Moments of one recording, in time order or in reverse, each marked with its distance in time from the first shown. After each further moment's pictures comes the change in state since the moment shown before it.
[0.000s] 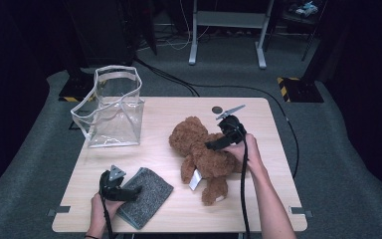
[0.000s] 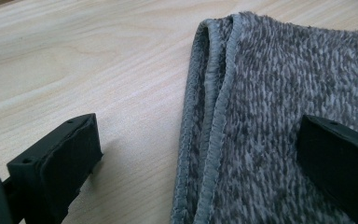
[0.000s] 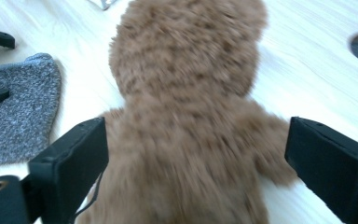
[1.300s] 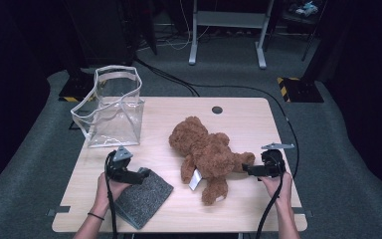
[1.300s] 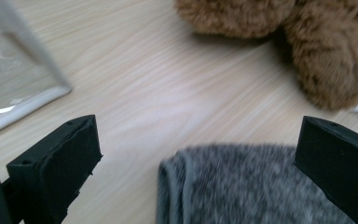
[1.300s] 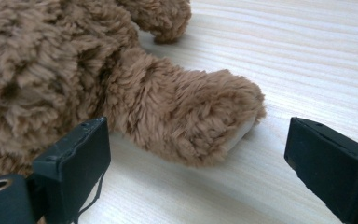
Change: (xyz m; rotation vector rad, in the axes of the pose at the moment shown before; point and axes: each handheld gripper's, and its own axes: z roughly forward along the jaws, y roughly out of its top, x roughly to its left) left arm -0.001 0.081 0.000 -0.076 -0.156 0.093; right arm -0.034 -0.146 -0.030 -0.118 -0.199 0.309
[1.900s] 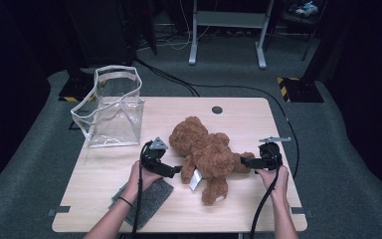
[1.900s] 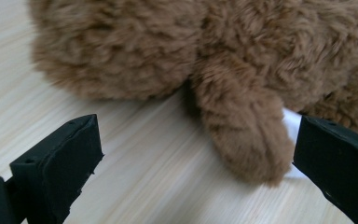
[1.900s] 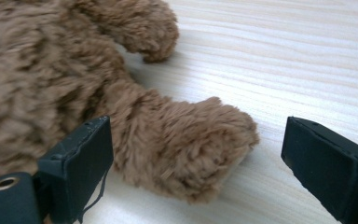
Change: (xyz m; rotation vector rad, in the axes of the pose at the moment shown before) left arm -0.061 0.051 0.065 0.053 -0.187 0.052; right arm -0.005 0.018 0.014 0.002 -0.016 0.042
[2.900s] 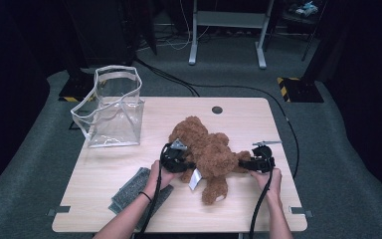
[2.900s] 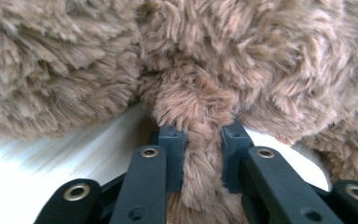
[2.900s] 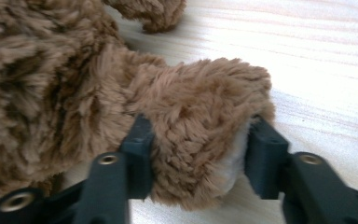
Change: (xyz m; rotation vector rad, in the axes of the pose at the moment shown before) left arm -0.014 0.008 0.051 0.038 -0.054 -0.011; right arm -0.001 -0.013 0.033 0.062 0.052 0.006
